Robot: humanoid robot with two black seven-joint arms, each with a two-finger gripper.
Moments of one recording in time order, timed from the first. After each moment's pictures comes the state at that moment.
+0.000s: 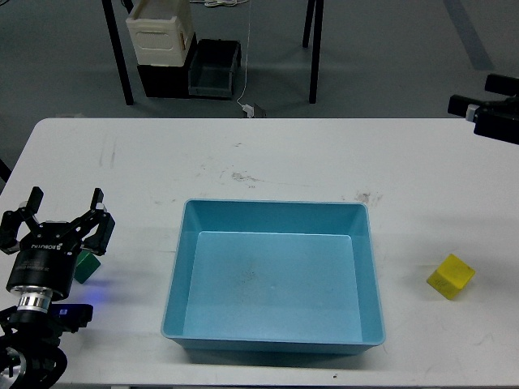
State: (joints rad) left arm 0.26 0.22 -1.35 -1.61 -0.40 -0.38 -0.18; right arm 0.78 -1.08 0.75 1.52 -1.80 0.31 0.47
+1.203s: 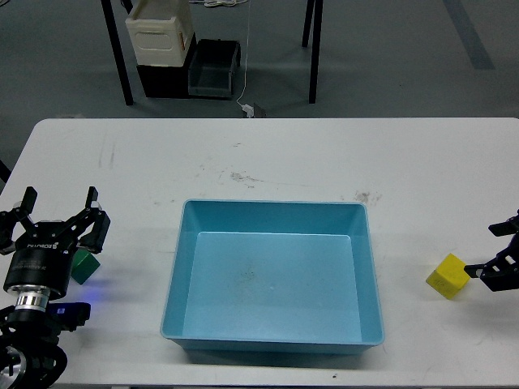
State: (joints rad) left arm 0.26 0.22 -1.35 -1.60 -0.40 -0.39 -0.22; right arm 1.08 -1.05 -0.04 1.46 -2.07 0.40 0.49
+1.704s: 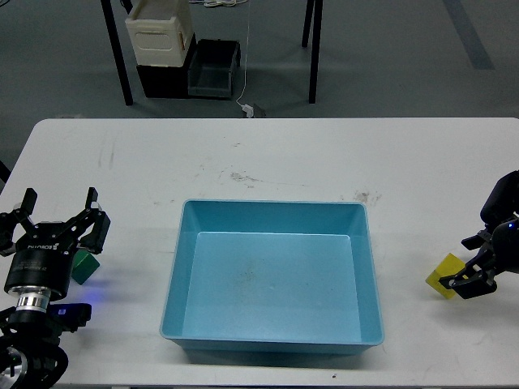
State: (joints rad) left arm 0.26 0.21 -1.35 -1.60 -0.40 -0.39 -0.22; right arm 1.09 -0.87 -0.08 1.34 -2.06 0.47 0.49
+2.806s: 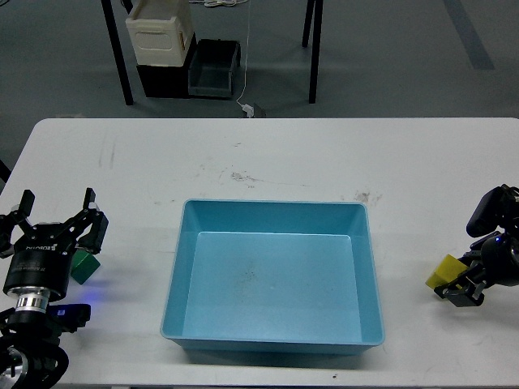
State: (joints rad) left arm 0.26 0.21 -1.35 -1.59 -0.40 -0.39 -0.25; right arm 1.04 -0.81 -0.08 1.26 -2.08 0.49 0.49
